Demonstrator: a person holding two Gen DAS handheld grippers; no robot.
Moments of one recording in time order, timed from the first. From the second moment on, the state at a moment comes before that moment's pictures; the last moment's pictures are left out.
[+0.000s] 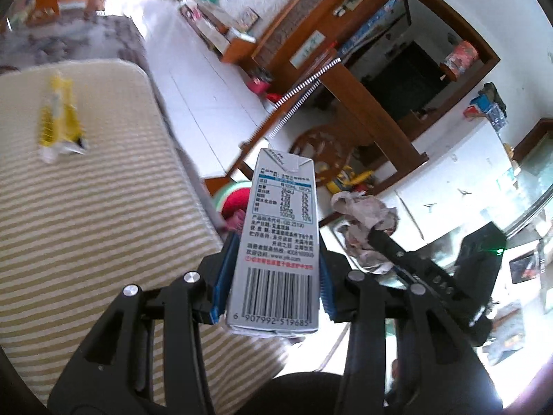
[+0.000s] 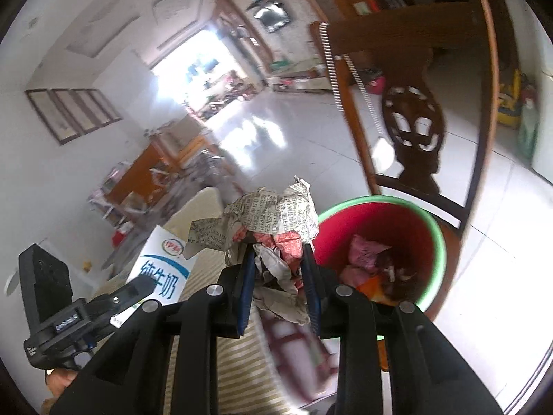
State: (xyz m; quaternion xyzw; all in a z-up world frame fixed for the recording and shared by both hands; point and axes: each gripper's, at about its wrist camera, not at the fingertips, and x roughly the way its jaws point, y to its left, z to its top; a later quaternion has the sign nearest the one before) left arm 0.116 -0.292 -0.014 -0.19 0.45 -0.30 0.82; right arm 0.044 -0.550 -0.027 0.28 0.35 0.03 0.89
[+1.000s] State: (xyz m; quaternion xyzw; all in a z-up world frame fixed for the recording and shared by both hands) left arm 0.093 -0.154 -0.024 -0.10 0.41 -0.09 0.90; right arm 0.066 -0.414 0.022 0.25 0.34 0.20 0.88
